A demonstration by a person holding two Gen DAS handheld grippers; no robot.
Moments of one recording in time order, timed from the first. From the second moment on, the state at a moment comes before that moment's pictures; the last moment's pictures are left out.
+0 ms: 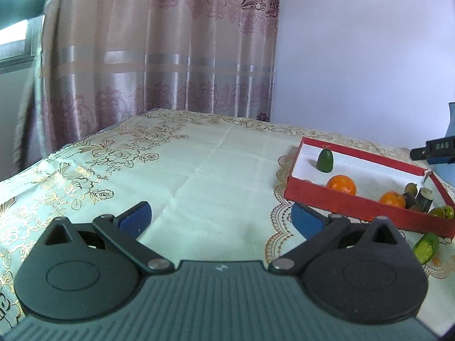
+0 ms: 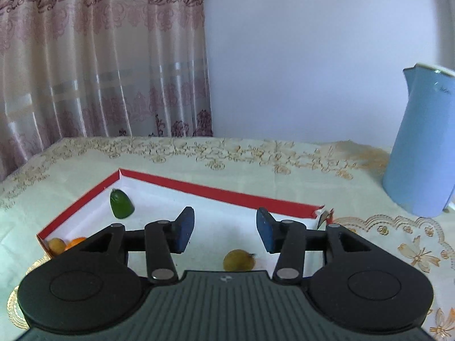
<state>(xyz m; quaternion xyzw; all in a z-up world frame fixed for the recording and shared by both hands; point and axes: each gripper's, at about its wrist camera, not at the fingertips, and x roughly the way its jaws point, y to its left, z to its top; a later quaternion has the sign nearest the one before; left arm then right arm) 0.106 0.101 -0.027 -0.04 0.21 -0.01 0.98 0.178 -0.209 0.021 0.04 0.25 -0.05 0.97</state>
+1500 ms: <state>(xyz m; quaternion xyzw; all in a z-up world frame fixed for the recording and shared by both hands) 0.051 -0.049 -0.003 0.09 0.17 -0.21 0.96 -0.016 -0.295 -0.009 0.13 0.14 -0.07 0.98</state>
